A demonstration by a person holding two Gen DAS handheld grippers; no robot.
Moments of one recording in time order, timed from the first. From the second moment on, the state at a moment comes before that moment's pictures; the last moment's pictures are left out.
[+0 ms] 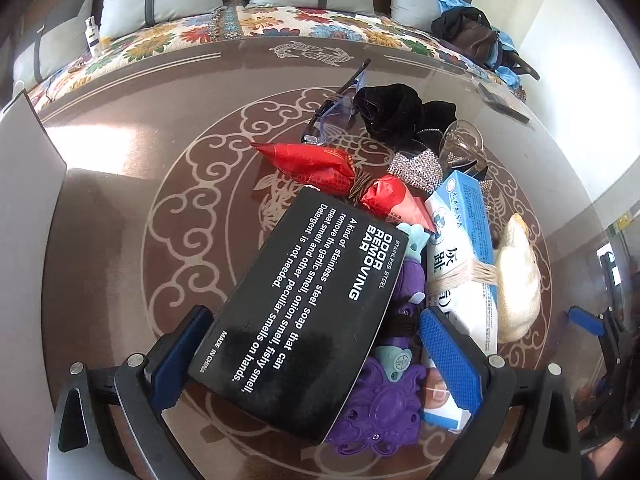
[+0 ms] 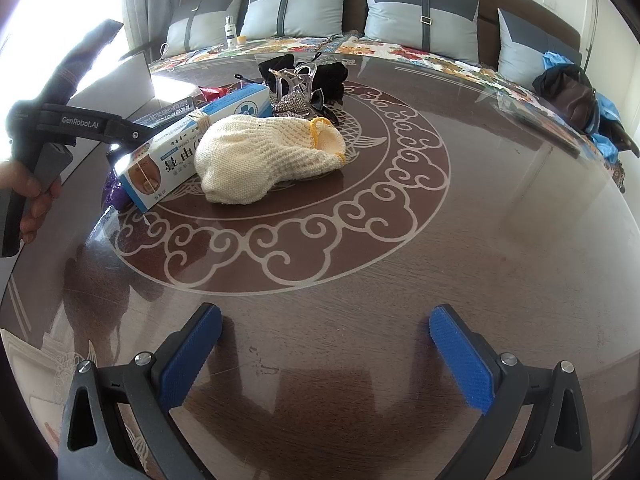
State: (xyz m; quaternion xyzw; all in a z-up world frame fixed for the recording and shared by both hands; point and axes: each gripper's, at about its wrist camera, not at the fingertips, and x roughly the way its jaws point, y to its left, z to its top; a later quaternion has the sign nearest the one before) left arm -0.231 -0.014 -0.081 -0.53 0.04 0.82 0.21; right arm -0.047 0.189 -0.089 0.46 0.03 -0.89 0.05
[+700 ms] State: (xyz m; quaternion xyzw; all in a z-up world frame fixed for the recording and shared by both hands) left arm -0.240 -0.036 -0.082 -0.52 -0.02 0.84 0.15; right arm -0.047 0.189 -0.089 0.46 0.03 -0.89 0.05
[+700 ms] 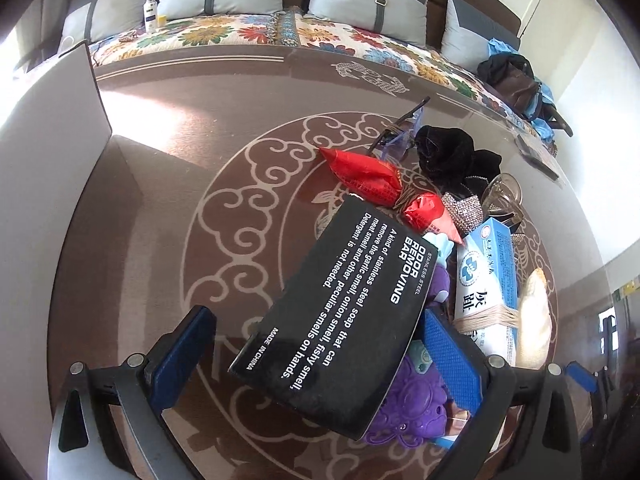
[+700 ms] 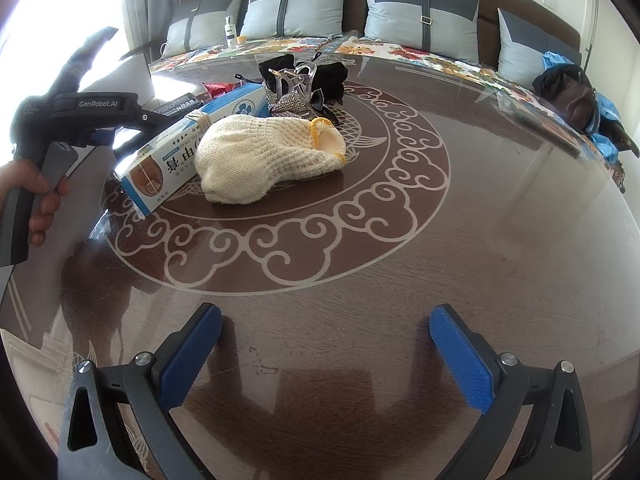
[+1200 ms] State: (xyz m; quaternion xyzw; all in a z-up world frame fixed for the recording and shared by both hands) left arm -0.251 -0.015 -0.083 -0.50 0.07 0.85 0.12; right arm -0.048 0.189 -0.089 0.46 0.03 -0.89 0.05
